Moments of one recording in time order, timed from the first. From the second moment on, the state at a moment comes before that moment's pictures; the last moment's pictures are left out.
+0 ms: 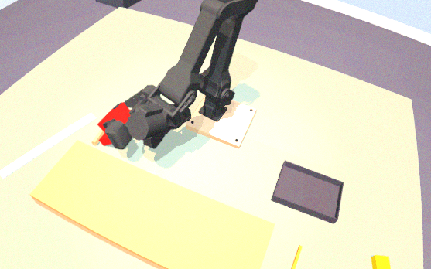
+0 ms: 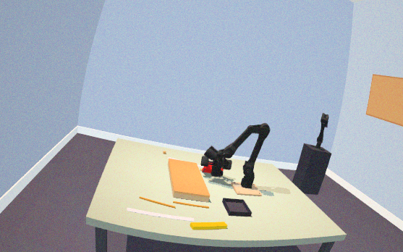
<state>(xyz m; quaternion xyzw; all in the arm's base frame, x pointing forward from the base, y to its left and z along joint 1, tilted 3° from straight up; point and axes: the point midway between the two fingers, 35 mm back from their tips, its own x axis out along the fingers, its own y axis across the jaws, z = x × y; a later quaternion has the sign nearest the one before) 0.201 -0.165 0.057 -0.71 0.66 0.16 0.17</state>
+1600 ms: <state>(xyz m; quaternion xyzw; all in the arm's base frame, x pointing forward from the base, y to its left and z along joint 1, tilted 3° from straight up) 0.200 -0.156 0.056 -0.71 0.66 0.16 0.17</state>
